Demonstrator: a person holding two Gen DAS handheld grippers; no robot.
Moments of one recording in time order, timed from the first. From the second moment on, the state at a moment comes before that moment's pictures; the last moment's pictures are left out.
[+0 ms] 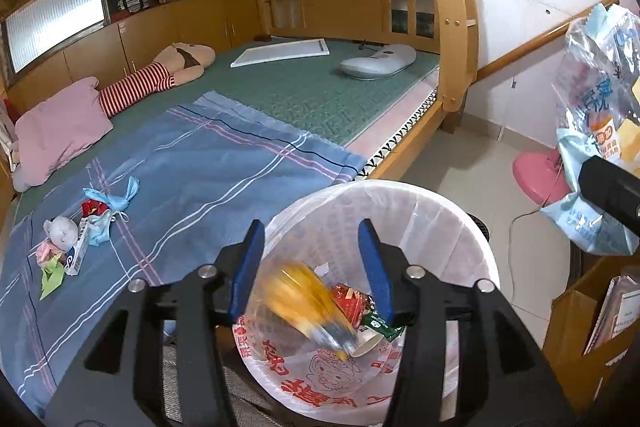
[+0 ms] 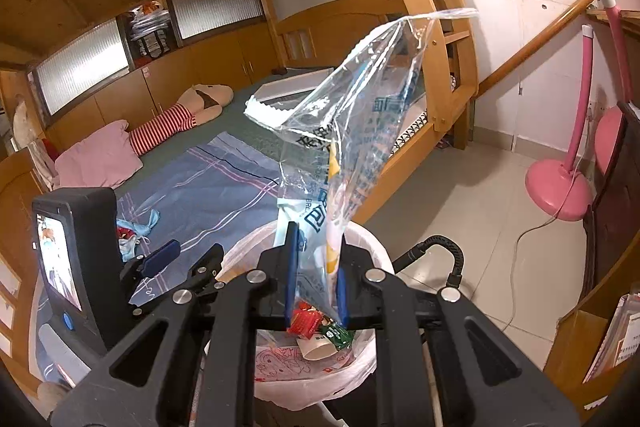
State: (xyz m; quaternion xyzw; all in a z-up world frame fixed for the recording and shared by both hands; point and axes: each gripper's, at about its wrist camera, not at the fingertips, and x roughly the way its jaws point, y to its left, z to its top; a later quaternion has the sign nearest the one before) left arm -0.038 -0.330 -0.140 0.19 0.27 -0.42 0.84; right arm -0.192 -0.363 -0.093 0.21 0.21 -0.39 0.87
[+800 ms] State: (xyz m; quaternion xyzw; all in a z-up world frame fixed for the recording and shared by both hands) left arm 0.042 -0.239 -0.101 0.09 0.26 -0.32 0.90; right arm -0.117 -0.398 -0.151 0.25 0.33 -0.34 0.85
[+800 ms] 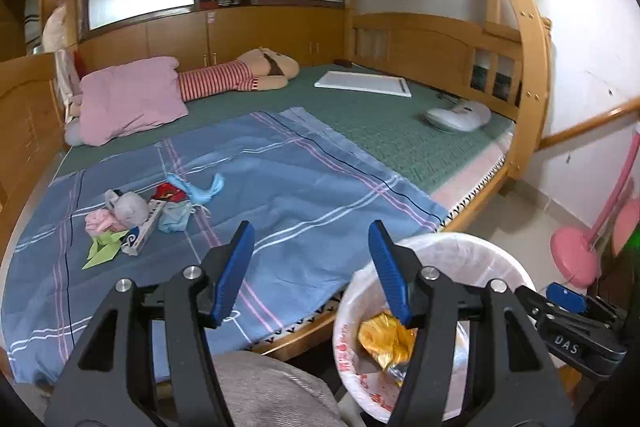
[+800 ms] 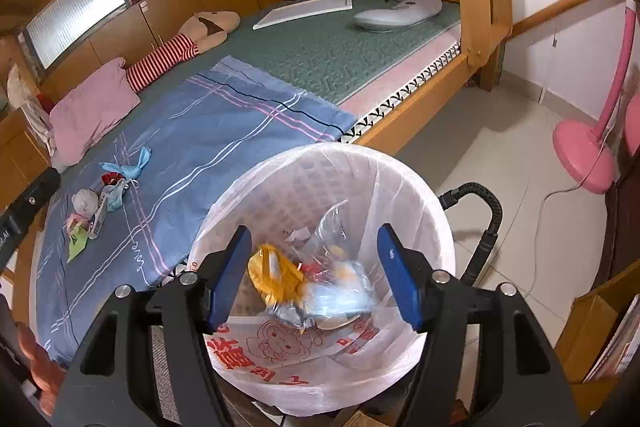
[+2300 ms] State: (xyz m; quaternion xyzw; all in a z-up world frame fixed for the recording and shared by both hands) left arm 0.208 0.030 -0.153 0.02 0.34 0.00 0.94; right arm 0.387 -0.289 -0.225 0.05 0.47 -0.05 0.88
